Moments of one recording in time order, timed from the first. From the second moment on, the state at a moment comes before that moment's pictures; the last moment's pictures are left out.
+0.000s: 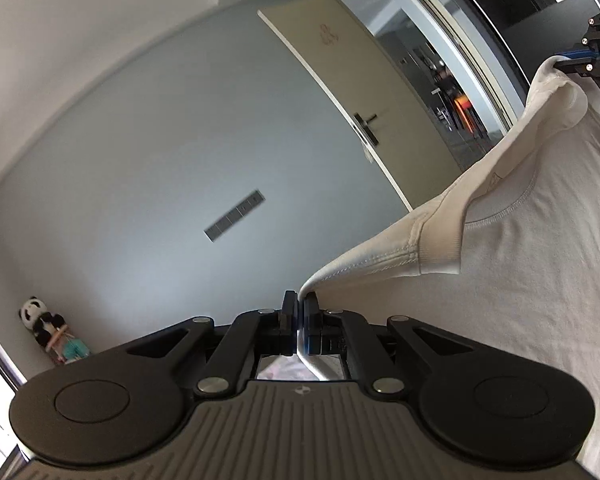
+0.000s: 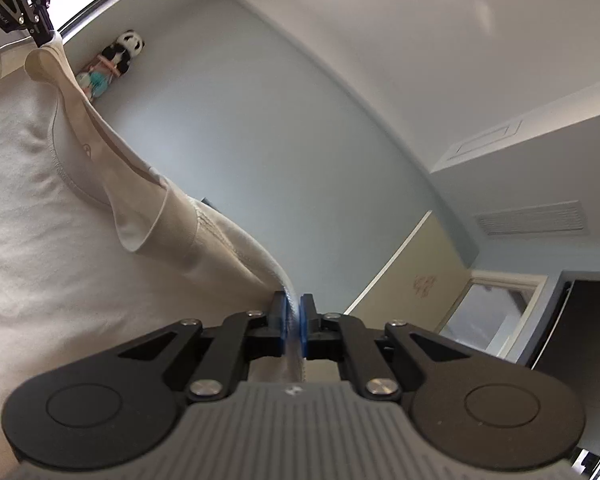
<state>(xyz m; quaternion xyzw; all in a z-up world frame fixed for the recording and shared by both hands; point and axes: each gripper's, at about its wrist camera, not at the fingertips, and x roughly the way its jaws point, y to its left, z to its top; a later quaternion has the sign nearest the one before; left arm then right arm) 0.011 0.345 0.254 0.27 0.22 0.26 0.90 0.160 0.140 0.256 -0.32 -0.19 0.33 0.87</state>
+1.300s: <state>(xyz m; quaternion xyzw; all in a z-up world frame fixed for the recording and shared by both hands) 0.150 0.590 -0.062 -0.02 0.41 0.25 0.88 0.459 0.267 -0.086 -0.18 0.30 0.36 0.87</state>
